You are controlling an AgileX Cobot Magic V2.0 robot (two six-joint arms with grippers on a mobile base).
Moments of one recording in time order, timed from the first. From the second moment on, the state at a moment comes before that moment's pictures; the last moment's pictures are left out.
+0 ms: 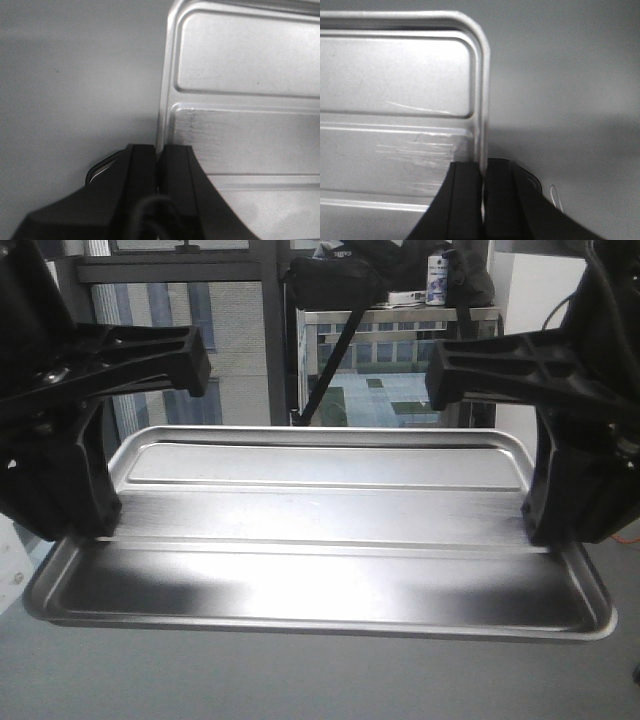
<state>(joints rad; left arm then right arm) -0.91 1.32 -0.89 0.25 0.82 -1.00 0.78 1.27 -0.82 -0.28 0.80 1.02</state>
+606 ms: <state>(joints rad) -0.91 1.32 -0.89 0.25 0.82 -1.00 0.78 1.27 -0.82 -0.28 0.80 1.02</state>
